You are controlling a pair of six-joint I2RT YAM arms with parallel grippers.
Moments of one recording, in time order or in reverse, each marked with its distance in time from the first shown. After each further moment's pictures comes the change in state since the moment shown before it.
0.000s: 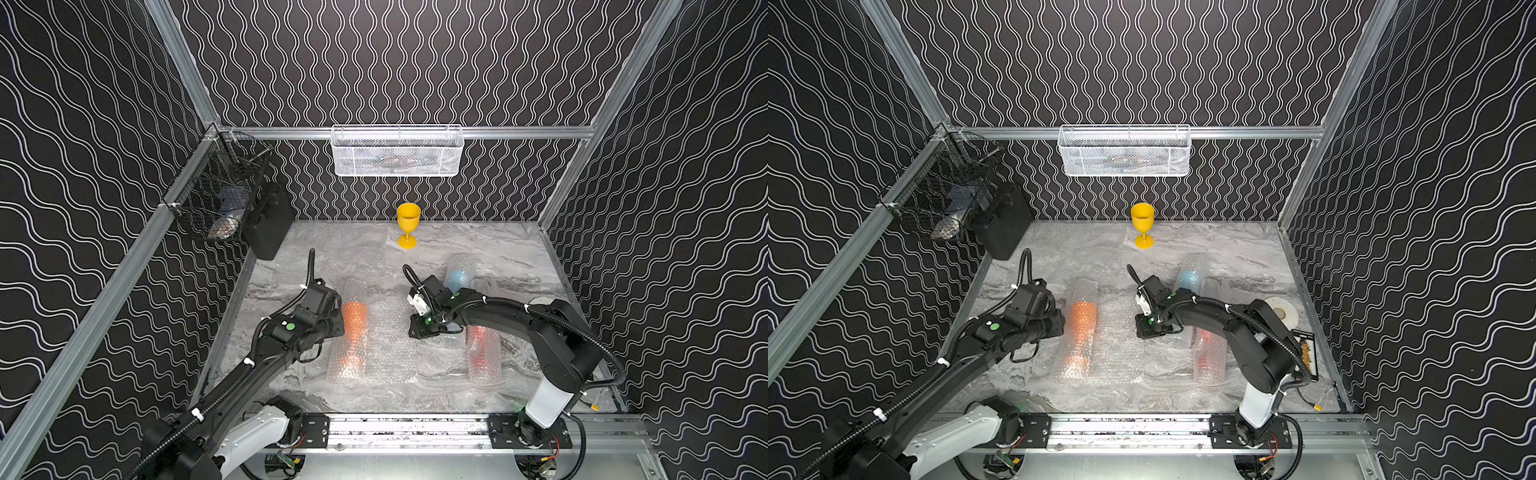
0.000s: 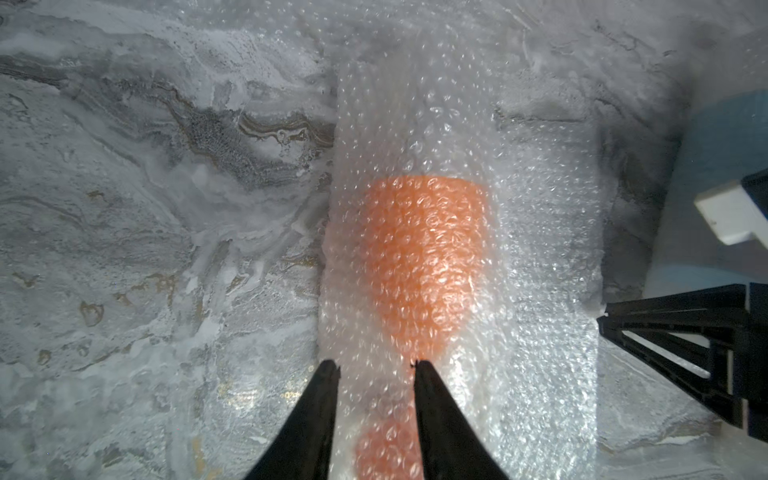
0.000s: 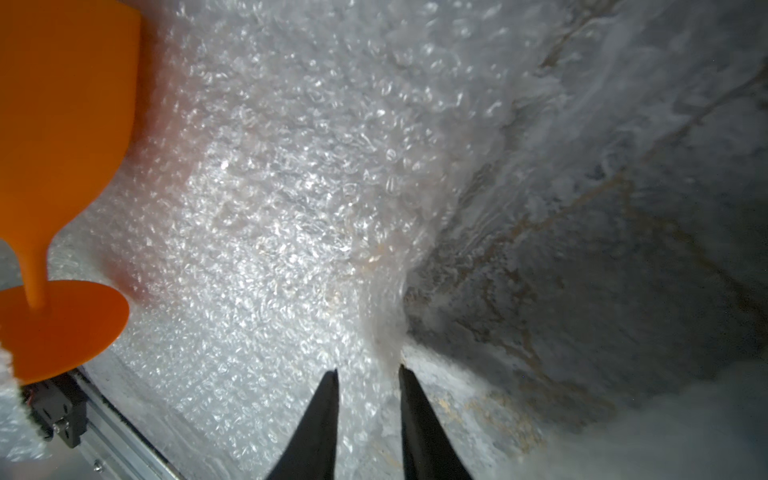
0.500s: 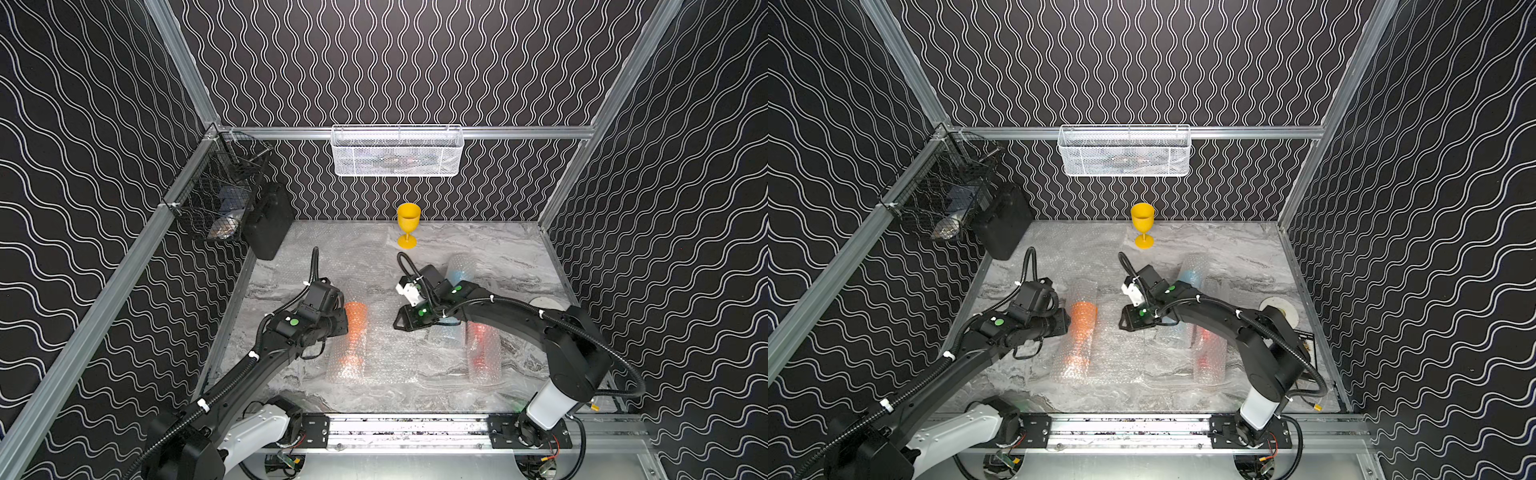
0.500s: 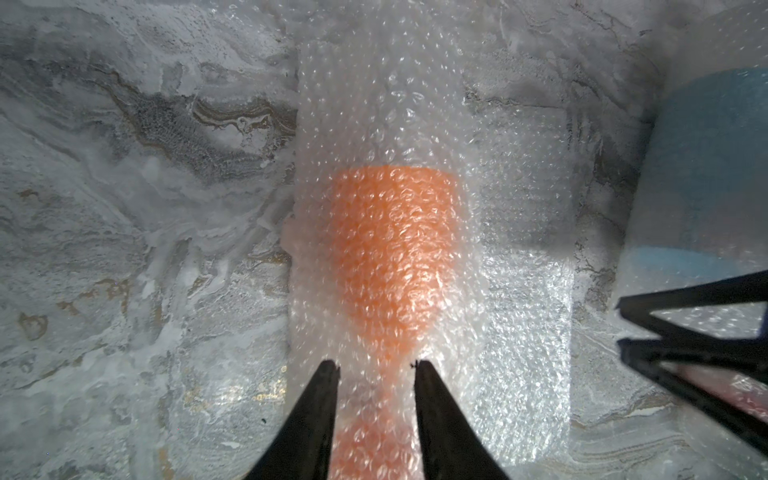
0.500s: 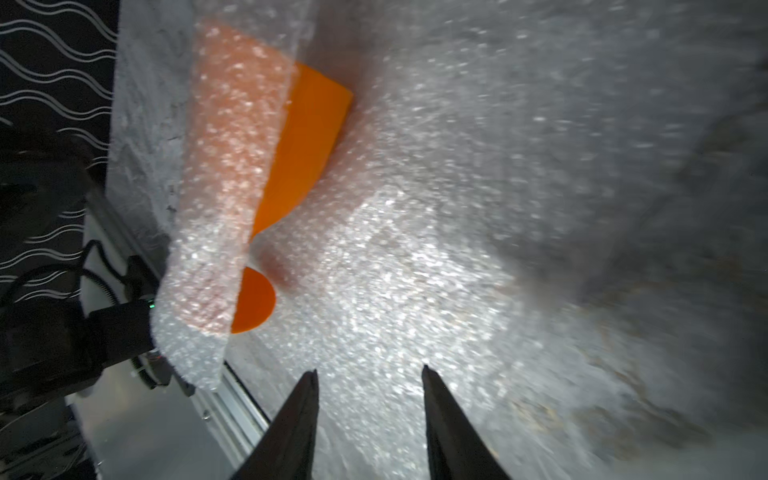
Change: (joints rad) left arm 0.003 0.048 0.024 0.016 0.068 0.007; right arm 0.077 -0.016 0.113 0.023 -0.168 0.026
